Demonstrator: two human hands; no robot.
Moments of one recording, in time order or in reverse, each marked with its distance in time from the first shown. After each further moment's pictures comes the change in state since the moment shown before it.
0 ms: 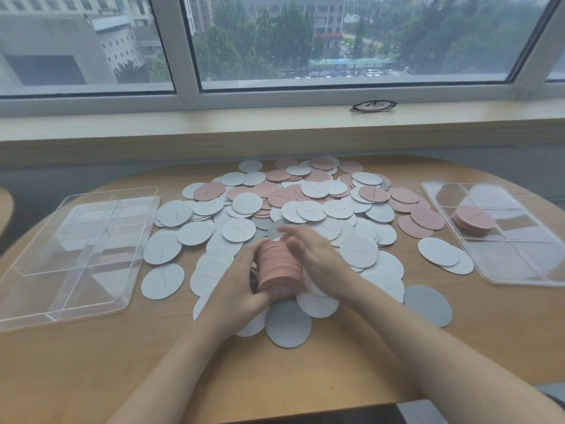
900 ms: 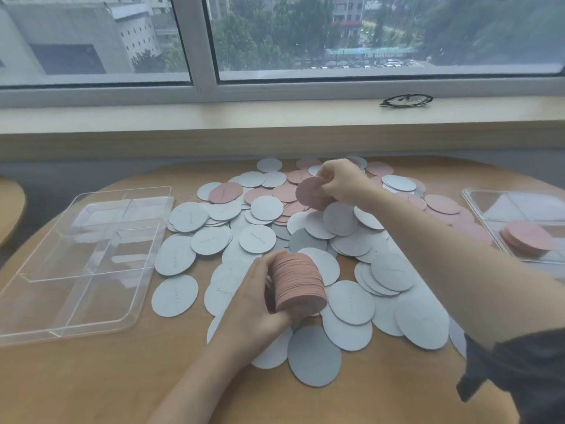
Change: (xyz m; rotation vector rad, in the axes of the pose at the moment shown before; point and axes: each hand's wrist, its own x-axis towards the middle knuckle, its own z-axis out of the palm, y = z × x) left_hand 0.000 -0.001 -0.003 -0.060 0.037 -0.072; right_hand 0.169 0.037 -0.065 -0.237 0.038 0.259
